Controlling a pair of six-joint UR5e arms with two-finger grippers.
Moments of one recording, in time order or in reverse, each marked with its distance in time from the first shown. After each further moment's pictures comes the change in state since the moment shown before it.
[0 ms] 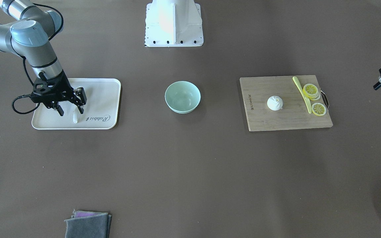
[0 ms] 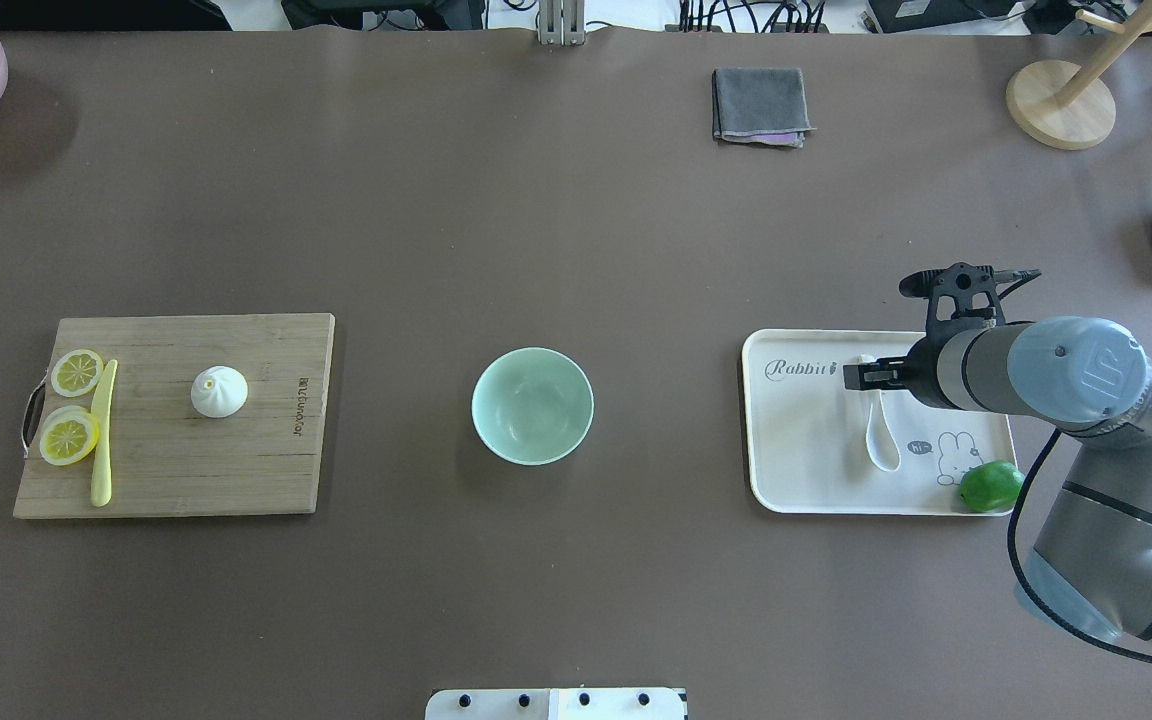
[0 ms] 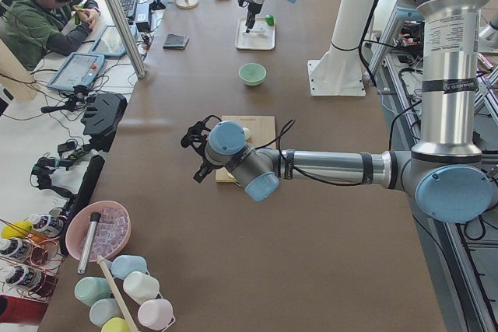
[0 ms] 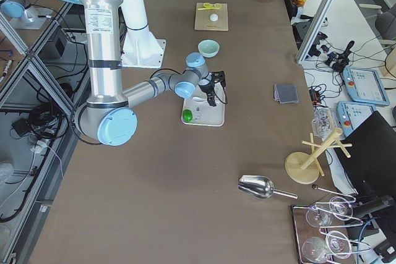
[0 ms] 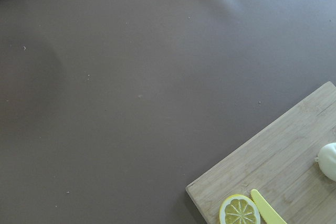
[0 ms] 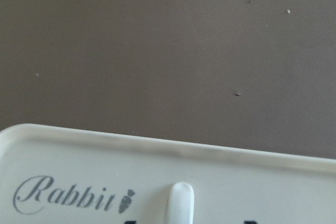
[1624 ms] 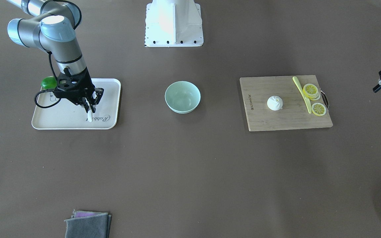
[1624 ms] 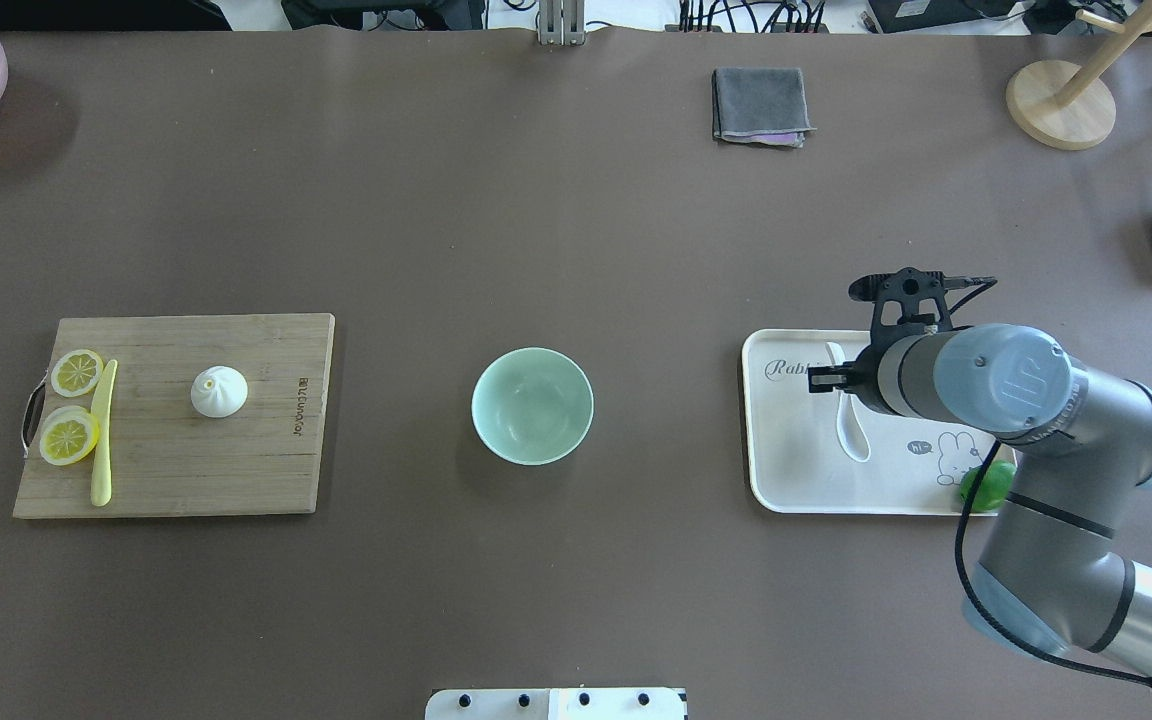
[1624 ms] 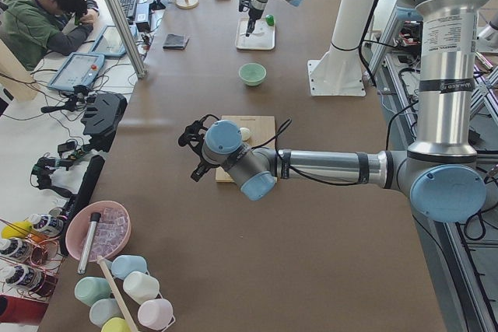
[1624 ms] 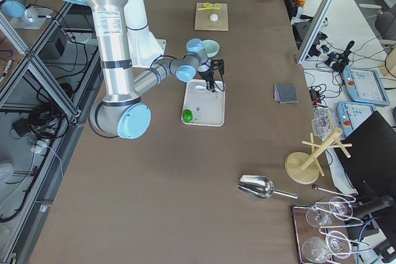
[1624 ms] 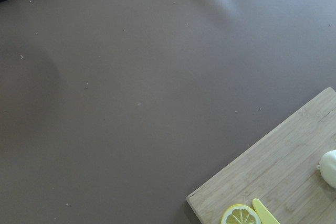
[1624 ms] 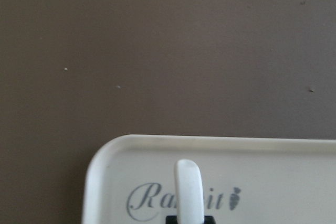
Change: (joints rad) left arm 0.004 -0.015 0.018 -0.008 -0.001 0.000; right arm -0.071 0.190 0.050 -0.292 -0.061 0.155
